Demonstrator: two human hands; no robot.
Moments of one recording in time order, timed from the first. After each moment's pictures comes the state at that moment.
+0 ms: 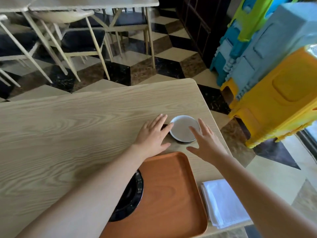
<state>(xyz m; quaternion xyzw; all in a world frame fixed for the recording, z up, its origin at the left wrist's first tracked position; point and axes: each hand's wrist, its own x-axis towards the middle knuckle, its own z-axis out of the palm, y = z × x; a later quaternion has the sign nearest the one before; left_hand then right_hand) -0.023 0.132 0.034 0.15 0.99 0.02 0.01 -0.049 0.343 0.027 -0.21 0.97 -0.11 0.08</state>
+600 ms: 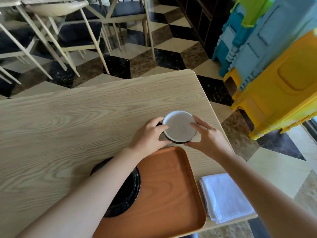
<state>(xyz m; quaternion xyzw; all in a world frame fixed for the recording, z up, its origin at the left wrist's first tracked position) -0.011 0.137 0.027 0.11 0.97 0.23 -0.04 -0.040 0.350 0.040 -0.22 0.95 -0.22 0.01</state>
